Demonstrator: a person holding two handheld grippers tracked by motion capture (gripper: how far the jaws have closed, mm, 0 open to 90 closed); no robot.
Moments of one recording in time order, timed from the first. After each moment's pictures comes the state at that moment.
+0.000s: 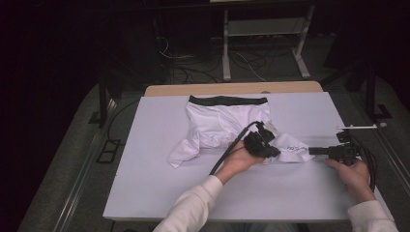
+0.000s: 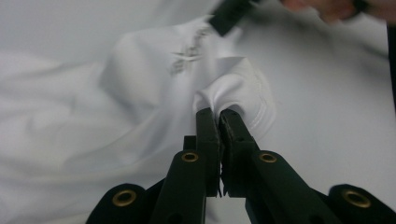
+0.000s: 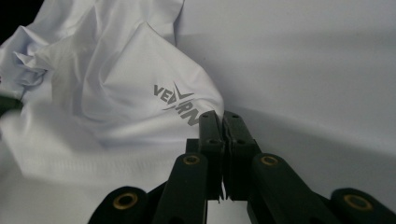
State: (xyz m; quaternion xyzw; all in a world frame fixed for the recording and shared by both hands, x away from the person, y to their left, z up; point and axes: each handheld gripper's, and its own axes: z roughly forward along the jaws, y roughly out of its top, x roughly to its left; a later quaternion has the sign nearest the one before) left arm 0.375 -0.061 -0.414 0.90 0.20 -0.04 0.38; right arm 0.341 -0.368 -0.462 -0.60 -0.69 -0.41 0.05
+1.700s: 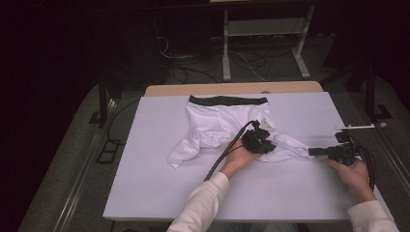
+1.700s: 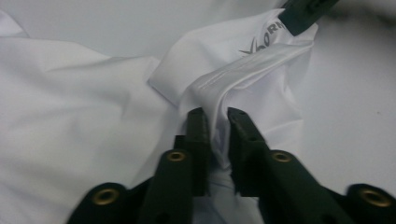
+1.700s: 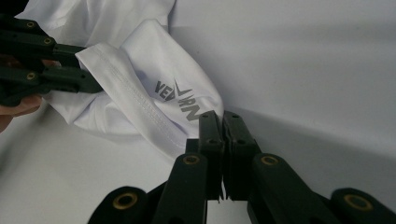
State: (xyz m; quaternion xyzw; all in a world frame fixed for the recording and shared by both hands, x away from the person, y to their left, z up) left arm 0.395 -0.066 -0.454 0.89 0.19 0.03 0.40; right arm 0.344 -0.368 -0.465 -0.60 -0.69 -0.40 0.05
